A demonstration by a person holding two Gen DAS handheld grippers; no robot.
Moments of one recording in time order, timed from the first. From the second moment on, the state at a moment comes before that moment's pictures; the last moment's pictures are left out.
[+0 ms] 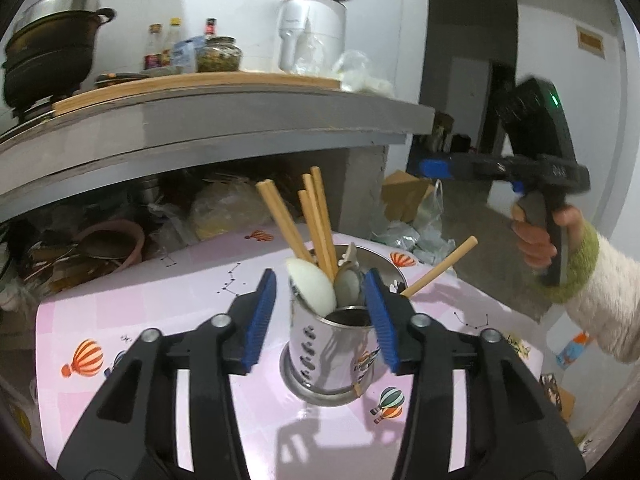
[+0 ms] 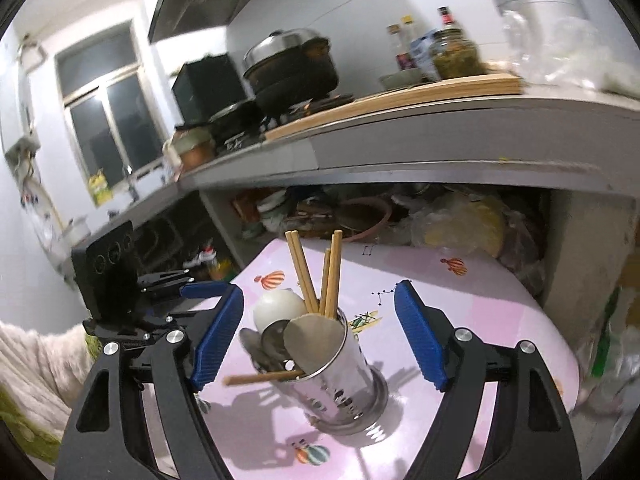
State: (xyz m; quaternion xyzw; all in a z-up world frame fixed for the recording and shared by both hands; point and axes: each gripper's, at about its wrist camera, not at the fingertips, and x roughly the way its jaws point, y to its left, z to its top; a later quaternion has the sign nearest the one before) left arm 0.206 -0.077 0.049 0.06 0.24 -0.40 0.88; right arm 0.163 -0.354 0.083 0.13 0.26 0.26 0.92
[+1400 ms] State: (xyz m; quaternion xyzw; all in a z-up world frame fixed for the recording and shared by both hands) left arm 0.121 -0.002 0.014 -0.01 0.33 -0.13 0.94; right arm 0.029 -0.251 0.024 0.08 0.38 -0.14 0.91
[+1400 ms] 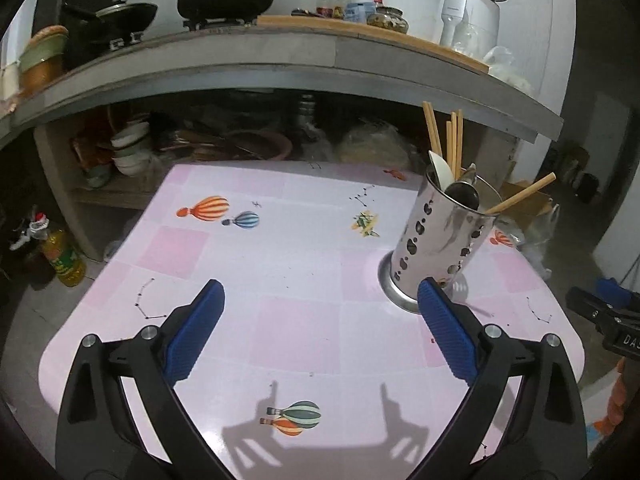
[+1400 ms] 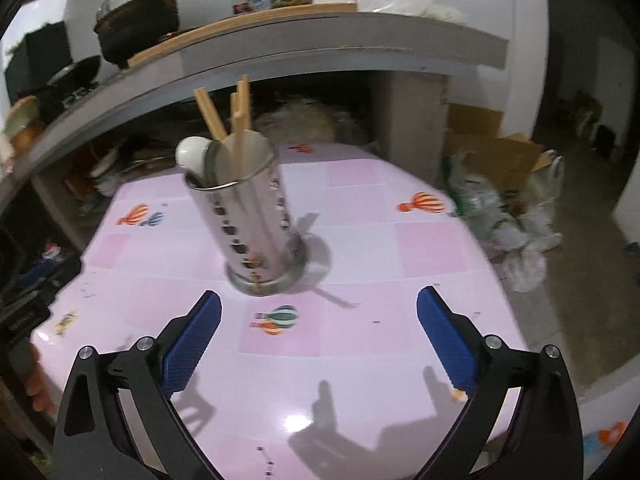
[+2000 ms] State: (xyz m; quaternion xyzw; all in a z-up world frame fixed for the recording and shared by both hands) left arm 0.101 -0.002 0.015 0.07 0.36 -0.08 0.93; right arm 0.007 -0.244 0.030 0.01 0.38 -0.17 0.91
